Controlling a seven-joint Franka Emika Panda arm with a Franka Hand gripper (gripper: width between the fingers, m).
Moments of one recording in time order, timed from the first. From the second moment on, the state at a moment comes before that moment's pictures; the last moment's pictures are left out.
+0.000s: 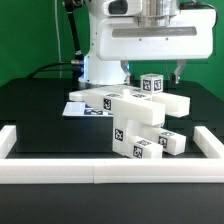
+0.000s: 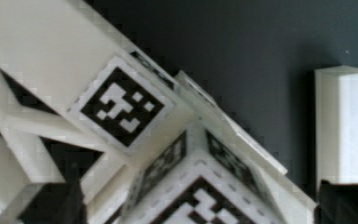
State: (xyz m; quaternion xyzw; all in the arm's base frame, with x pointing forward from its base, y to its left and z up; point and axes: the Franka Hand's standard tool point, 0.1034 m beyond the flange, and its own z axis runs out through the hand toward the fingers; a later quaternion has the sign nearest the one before) arm 0.512 0.054 0.115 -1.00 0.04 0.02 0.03
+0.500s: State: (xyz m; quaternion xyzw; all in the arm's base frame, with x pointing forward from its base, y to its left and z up) arm 0.512 0.052 0.115 -0.99 -0.16 0.01 0.02
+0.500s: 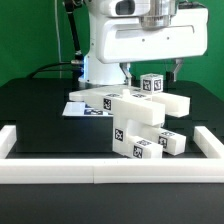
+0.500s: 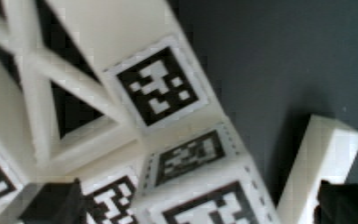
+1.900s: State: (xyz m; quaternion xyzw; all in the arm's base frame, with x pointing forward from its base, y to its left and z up) arm 0.512 0.052 0.114 -0.99 0.11 0.02 0.02
